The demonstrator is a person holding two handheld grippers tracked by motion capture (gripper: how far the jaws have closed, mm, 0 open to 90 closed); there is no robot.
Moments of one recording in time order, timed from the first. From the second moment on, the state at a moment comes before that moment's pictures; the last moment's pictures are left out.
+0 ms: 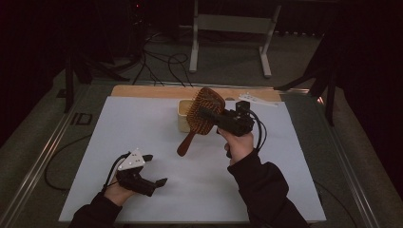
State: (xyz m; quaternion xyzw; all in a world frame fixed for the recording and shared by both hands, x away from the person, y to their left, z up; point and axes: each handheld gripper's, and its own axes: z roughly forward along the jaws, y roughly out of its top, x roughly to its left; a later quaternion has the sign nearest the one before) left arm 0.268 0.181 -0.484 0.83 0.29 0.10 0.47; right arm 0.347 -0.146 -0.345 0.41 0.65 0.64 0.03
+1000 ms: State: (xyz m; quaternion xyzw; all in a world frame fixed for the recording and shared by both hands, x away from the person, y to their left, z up) left arm 0.263 0.181 -0.489 0.82 0.26 0.11 0.49; right arm 0.395 -0.146 -0.311 0.43 0.64 0.64 0.08
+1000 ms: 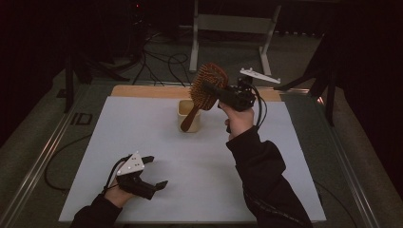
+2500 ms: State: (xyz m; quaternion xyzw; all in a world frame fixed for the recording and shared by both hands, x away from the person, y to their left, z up) left arm 0.263 0.182 -0.490 0.83 0.25 0.11 0.49; right arm 0.471 -0.129 -0.327 0.47 0.62 0.61 0.14
